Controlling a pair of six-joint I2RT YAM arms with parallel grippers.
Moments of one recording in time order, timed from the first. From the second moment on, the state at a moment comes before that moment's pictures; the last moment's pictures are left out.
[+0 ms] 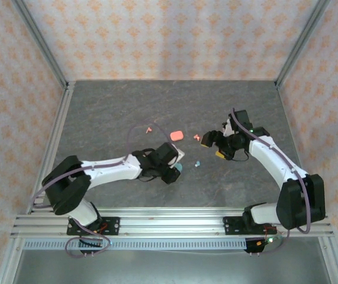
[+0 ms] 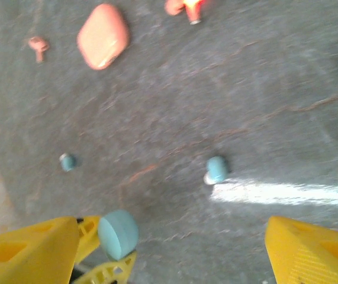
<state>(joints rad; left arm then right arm) -0.86 1.55 0.92 -0.40 0.08 -0.24 0.24 1.33 0.96 -0.74 -0.52 0.65</state>
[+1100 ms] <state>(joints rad) -0.69 1.46 1.24 -0.63 0.38 -0.07 0.40 1.41 1.16 -0.68 -0.87 0.73</state>
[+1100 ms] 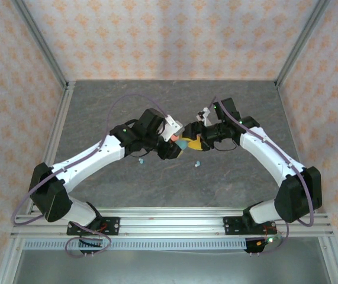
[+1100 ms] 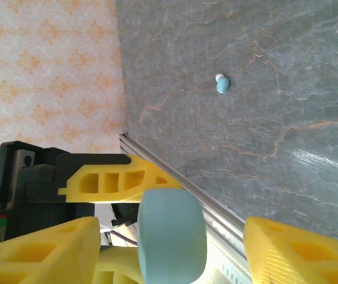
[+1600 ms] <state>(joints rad) -0.66 1.46 1.26 -0.62 0.42 -0.07 0.41 1.43 1.16 -0.62 -0.96 0.79</state>
